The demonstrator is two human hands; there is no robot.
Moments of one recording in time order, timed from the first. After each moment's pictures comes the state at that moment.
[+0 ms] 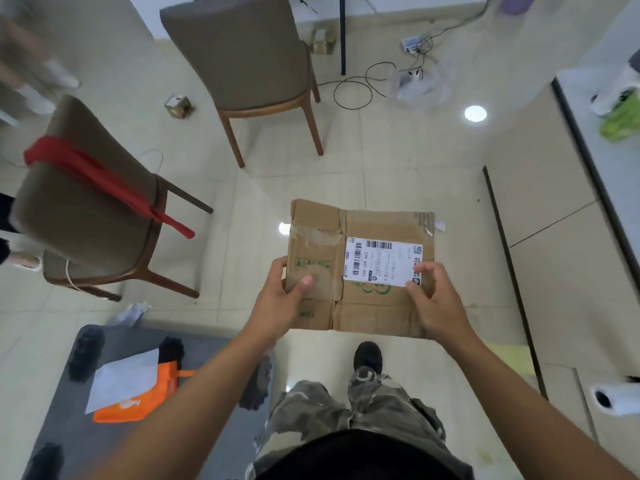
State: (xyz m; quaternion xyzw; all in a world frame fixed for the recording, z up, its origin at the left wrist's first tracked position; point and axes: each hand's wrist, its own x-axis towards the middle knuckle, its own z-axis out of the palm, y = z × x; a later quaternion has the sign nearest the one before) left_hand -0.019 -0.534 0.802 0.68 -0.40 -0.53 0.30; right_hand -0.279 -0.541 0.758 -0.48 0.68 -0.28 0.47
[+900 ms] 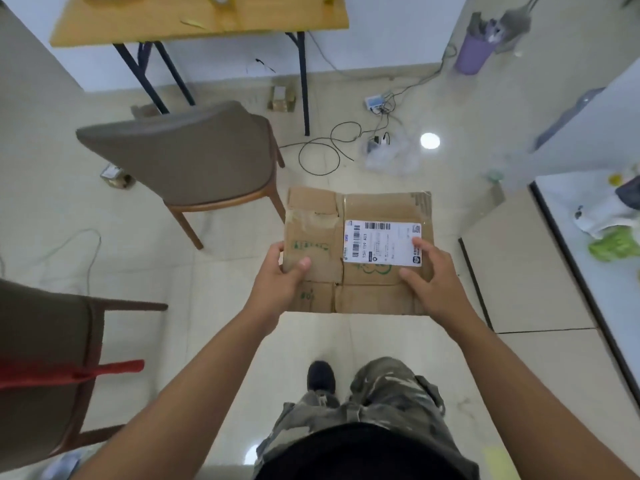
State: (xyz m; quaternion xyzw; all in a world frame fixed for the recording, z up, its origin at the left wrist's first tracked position) left_hand -0.013 -1.023 0.817 0.64 -0.38 -0.58 0.33; right_hand -0.274 -1.000 0.801 -0.50 0.70 -0.30 0.42
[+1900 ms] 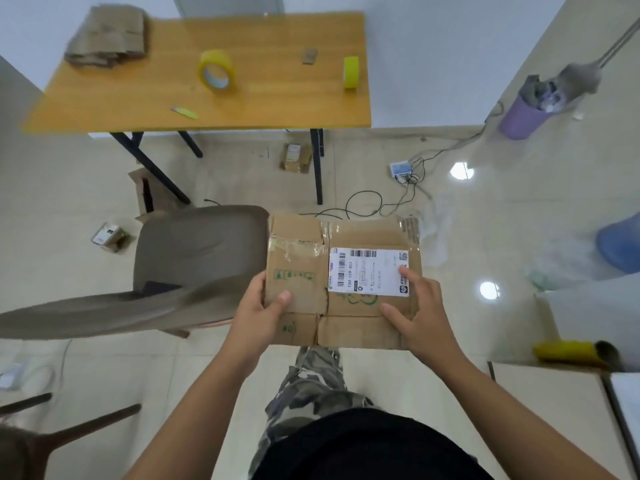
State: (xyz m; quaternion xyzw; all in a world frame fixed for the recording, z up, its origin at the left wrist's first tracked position) left_hand -0.054 -1.502 0.802 0.68 -0.32 -0.55 0.36; right_hand -0.316 -1.507 0.776 -0.55 0.66 -0.27 0.44
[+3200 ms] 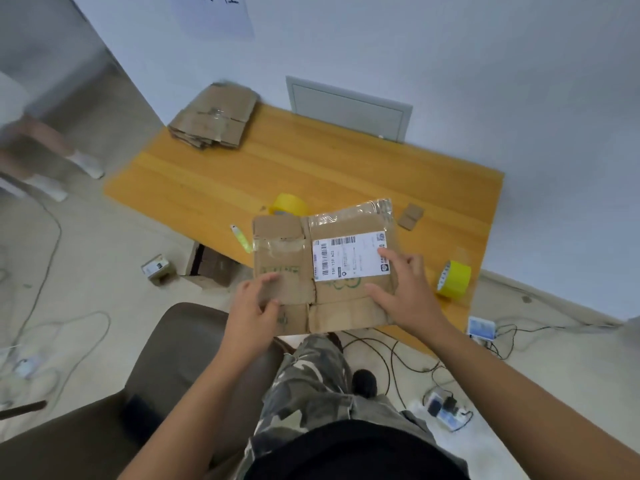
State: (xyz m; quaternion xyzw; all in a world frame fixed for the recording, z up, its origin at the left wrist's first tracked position) left_hand 0.074 -2.020 0.820 0.83 -0.36 -0.26 0.33; right_hand -0.144 -2.172 0.811 -0.76 0.48 -0.13 0.41
